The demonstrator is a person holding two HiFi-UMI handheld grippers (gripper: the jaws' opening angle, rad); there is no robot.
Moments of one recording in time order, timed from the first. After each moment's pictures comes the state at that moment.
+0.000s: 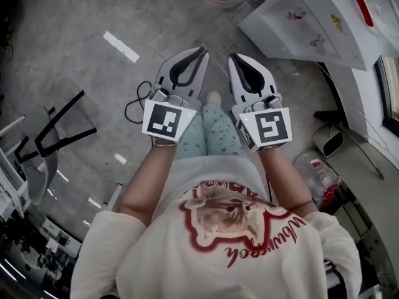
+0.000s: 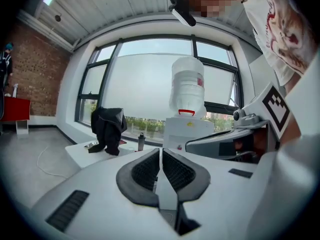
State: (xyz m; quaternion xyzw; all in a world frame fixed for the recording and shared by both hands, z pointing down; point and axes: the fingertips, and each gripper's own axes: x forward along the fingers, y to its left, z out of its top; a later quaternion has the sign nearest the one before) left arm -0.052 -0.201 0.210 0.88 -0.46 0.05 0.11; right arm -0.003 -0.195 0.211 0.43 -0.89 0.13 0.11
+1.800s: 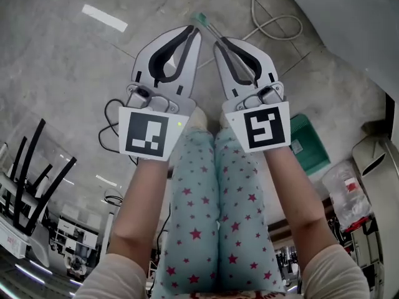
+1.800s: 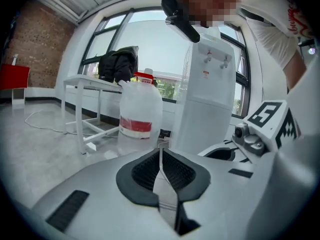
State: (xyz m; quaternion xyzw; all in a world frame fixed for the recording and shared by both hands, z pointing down) left arm -0.078 -0.287 0.731 0.87 -0.45 0.12 0.18; right arm -0.050 -0.258 0.771 0.39 -0.88 0.16 0.22
